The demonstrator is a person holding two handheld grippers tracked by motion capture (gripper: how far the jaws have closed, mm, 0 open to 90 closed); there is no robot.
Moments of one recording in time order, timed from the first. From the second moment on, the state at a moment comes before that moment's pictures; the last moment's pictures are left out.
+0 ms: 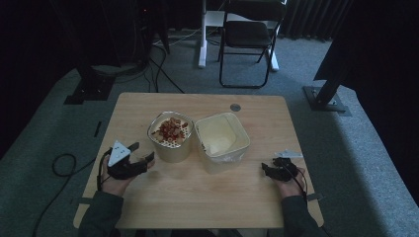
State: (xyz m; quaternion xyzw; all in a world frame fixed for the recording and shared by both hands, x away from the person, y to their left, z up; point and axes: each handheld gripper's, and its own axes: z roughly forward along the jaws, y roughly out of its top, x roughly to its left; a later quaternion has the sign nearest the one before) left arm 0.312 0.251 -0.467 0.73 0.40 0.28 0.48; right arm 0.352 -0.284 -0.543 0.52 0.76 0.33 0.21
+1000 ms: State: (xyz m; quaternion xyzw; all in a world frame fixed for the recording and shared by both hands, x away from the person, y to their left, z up) left arm 0.425 0.302 -0.392 0.68 0.44 0.41 0.42; right arm 0.348 -0.282 -0.548 0.51 0.76 0.34 0.22
